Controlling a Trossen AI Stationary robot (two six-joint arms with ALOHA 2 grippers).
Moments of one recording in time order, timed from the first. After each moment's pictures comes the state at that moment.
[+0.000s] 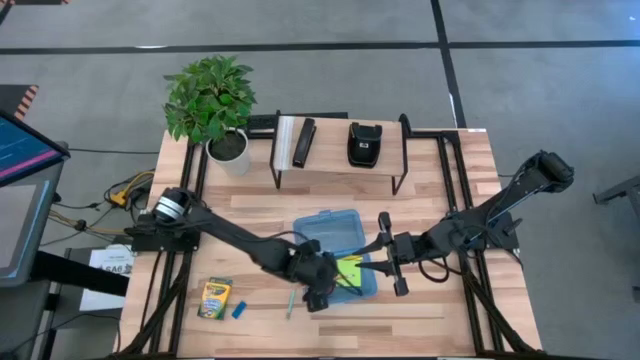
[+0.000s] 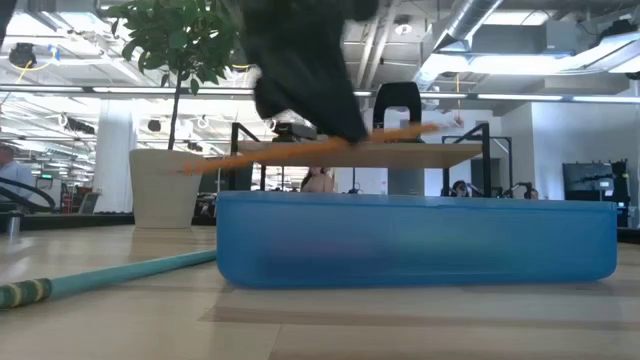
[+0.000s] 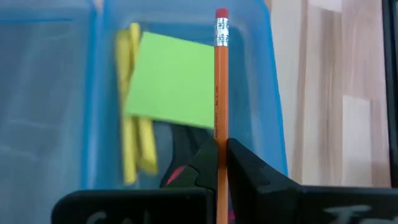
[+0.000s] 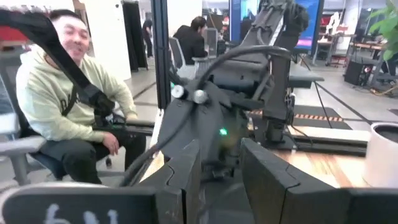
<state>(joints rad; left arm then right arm) -0.37 1.97 1.46 -0.48 -0.13 -0.51 0.52 1.22 0.77 0.45 0.37 0.01</state>
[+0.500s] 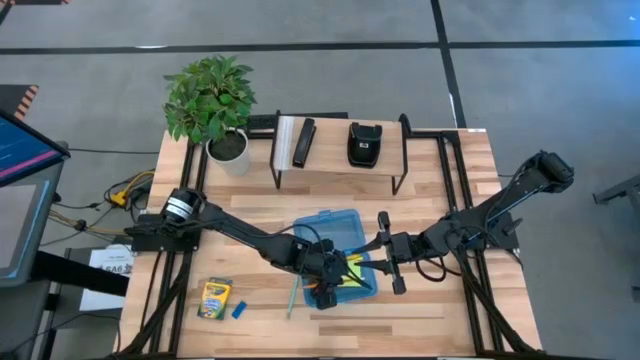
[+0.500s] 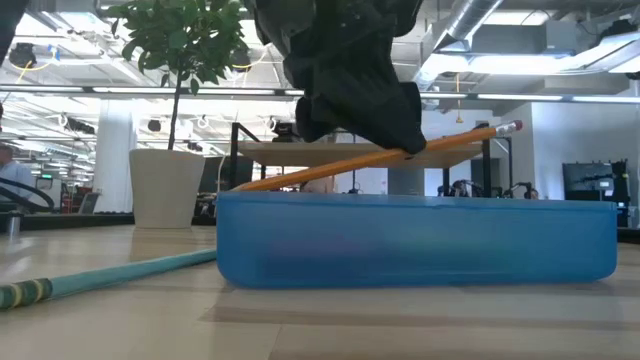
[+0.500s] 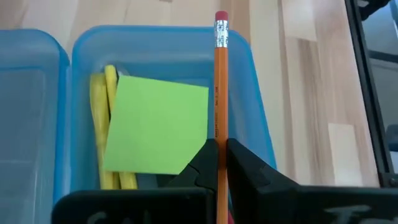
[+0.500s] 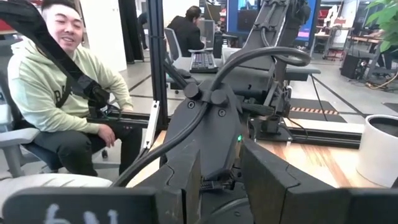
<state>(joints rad) -0.32 2.02 1.46 -0.31 -0.05 -0.42 0.51 1.22 0.77 0.42 0.37 0.01</state>
